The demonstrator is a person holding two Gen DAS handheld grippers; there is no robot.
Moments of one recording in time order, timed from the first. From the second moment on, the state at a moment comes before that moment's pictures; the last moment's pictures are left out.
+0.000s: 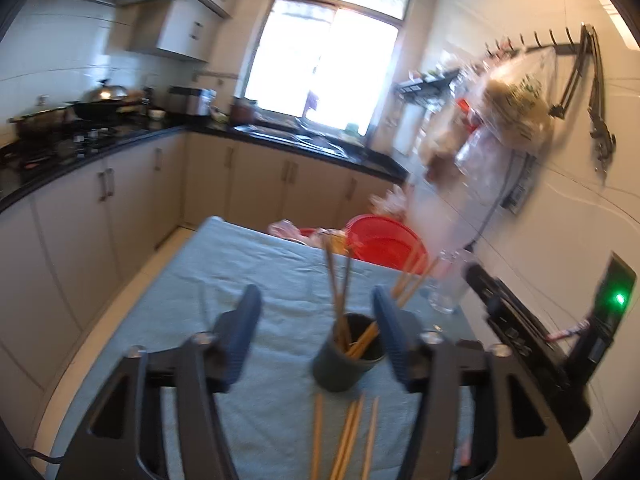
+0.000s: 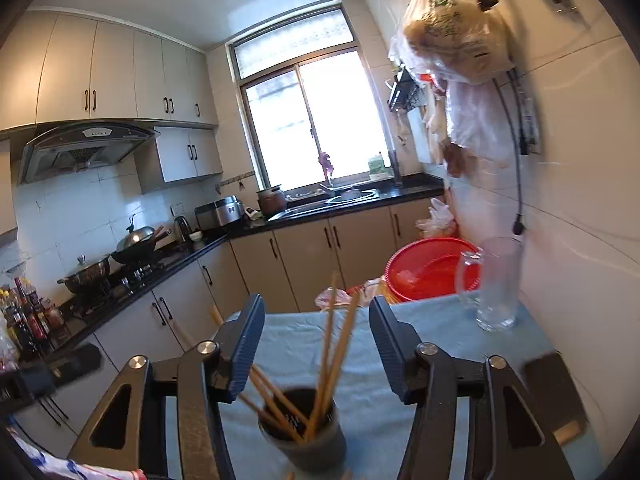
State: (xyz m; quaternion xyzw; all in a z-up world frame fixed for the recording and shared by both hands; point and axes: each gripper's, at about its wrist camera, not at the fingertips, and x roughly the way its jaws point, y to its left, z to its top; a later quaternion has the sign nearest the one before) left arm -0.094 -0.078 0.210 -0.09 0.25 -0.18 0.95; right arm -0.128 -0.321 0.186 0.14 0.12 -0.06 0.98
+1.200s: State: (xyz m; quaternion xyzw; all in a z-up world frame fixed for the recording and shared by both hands) left arm -0.129 -0.048 0.102 0.01 0.36 -0.10 0.93; right arm -0.134 -0.277 0.007 0.01 0.49 -0.04 0.87
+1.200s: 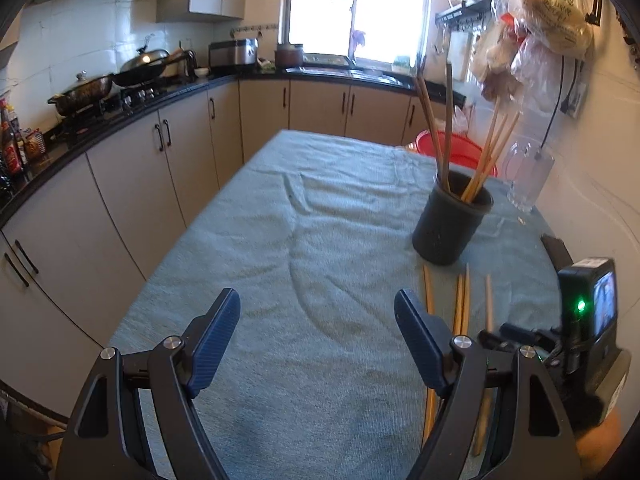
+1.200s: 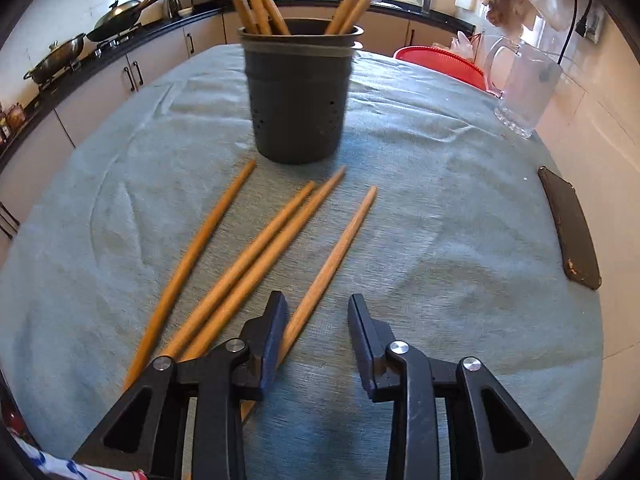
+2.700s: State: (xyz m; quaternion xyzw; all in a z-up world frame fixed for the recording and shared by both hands) left arm -0.067 -0.131 0.016 0.10 0.52 -0.19 0.83; right arm -0.166 -0.339 0.005 0.04 0.48 -0.06 0.87
